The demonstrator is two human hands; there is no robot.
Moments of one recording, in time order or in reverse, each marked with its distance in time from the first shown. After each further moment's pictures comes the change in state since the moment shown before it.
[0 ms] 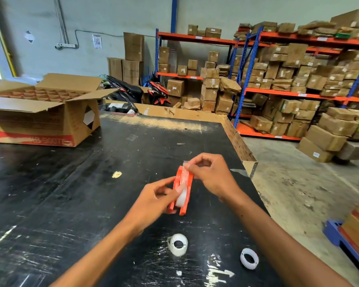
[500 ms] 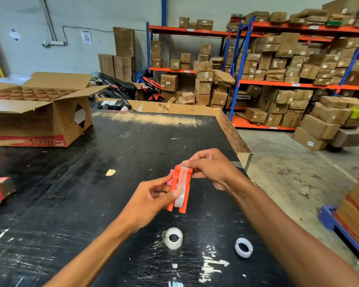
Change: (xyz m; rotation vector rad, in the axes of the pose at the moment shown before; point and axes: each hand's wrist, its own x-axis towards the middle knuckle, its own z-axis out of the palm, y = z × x) left_hand -0.001 -0.003 0.006 0.021 -0.066 0.036; right_hand 0.001 -0.005 -0.018 0.201 -0.111 0.256
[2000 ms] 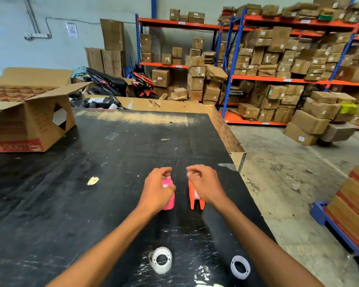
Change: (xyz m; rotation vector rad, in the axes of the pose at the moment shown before) left_hand 0.103 -0.038 0.019 0.506 0.244 -0.012; right_hand 0.066 0.083 -0.018 -0.489 0.255 -0.204
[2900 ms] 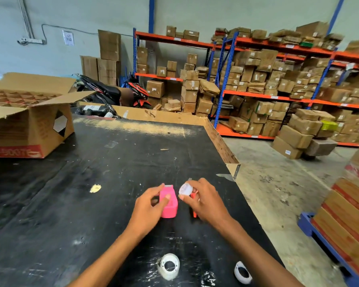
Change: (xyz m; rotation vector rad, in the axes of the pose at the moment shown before) left_hand -0.025 -0.037 -0.022 -0.147 -0.054 0.017; right_hand -0.044 -0.030 -0.001 -0.306 -0.068 -0.122
